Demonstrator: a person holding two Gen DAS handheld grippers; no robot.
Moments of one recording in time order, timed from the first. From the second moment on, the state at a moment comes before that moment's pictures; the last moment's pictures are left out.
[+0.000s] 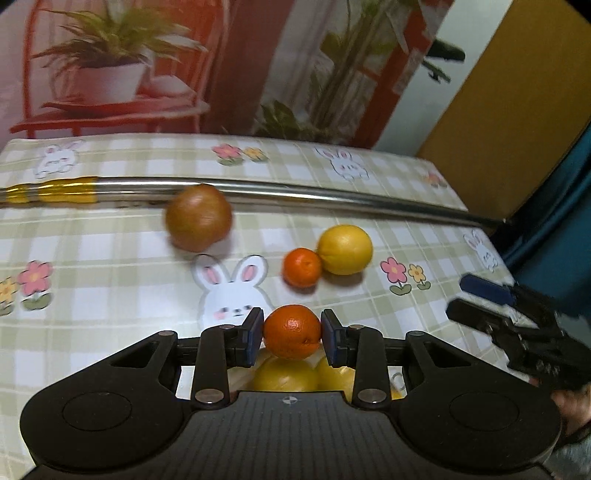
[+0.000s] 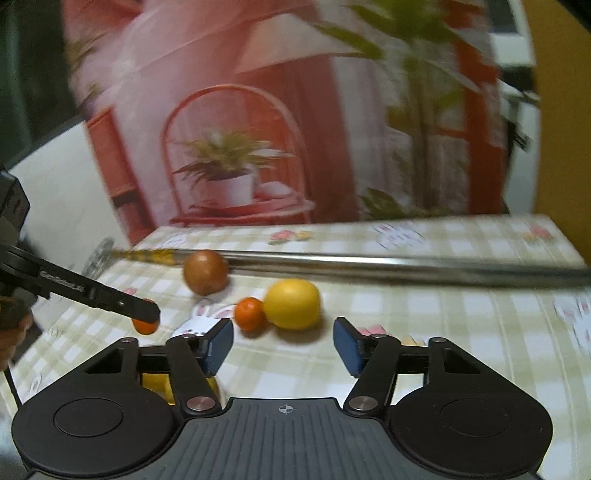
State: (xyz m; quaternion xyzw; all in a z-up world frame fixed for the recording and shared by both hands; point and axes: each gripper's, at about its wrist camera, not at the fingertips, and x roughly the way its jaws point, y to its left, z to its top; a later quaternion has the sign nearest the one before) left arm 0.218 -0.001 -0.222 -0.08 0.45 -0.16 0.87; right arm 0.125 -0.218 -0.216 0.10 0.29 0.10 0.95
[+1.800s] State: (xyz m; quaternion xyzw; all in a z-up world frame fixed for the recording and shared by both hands) left arm 0.127 0.040 -0.235 -0.08 0.41 -0.20 0.89; right arm 0.155 -0.129 -0.216 -0.01 0.35 0.24 0.91
